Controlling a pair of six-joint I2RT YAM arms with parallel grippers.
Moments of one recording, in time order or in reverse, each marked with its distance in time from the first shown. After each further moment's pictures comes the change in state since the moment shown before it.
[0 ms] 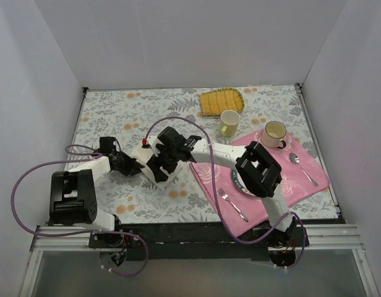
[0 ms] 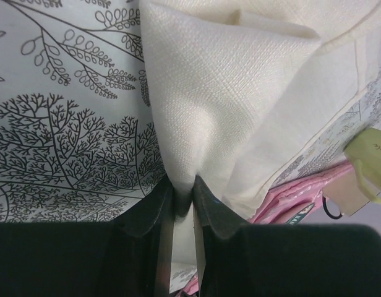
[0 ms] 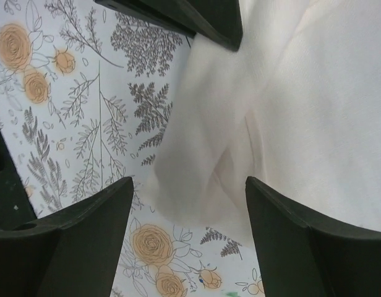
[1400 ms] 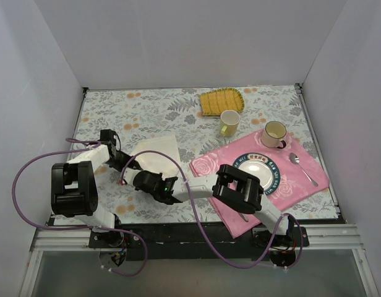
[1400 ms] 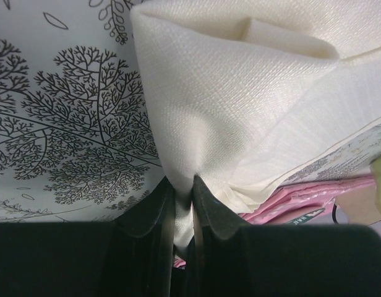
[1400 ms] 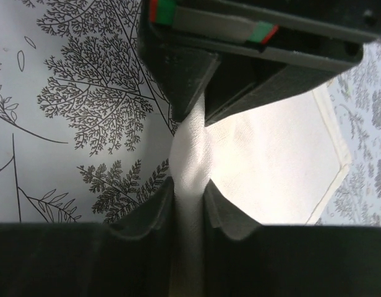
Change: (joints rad) left arm 0.000 0.090 0.197 -0.356 -0.028 0.000; right arm 0.347 0.109 -0.105 0.471 0.961 -0.332
